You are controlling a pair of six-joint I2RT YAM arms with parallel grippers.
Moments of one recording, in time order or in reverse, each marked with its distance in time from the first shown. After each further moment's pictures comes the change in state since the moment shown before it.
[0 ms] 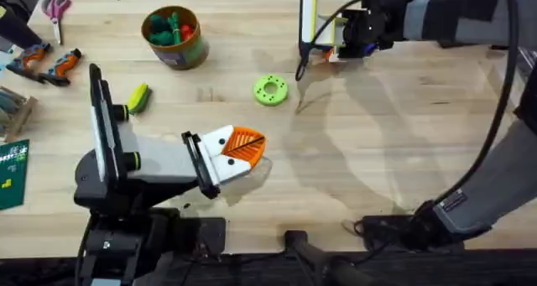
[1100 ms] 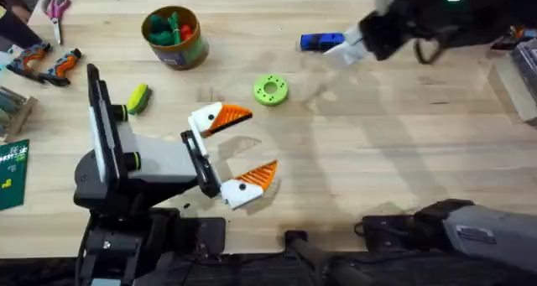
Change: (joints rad) left arm 0.000 0.000 0.000 0.008 -0.019 0.004; right arm 0.114 -0.554 0.026 -0.650 0.009 1.074
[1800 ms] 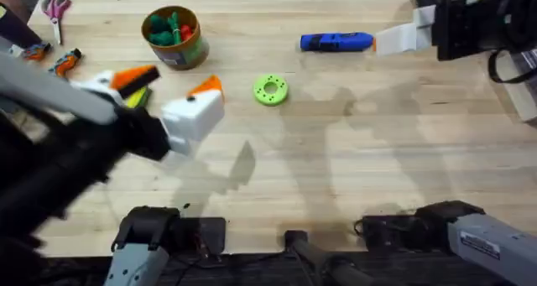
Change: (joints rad) left arm 0.000 0.394 0.775 -0.703 -0.731 -0.147; right arm -0.160 -0.239 0.000 -0.189 0.000 0.254
